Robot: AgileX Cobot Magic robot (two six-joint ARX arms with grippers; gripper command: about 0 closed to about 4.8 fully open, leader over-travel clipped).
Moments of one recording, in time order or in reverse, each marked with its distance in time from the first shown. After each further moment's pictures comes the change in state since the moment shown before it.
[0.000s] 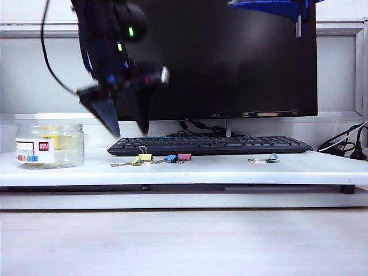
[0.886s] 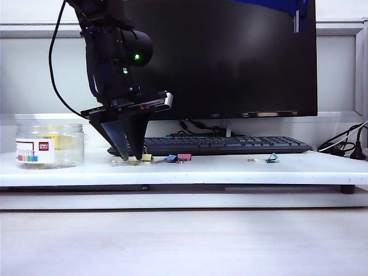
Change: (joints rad) left arm 0.000 0.103 0.000 0.014 0.003 -0.001; right arm 0.000 0.000 0.000 0.065 0.000 0.068
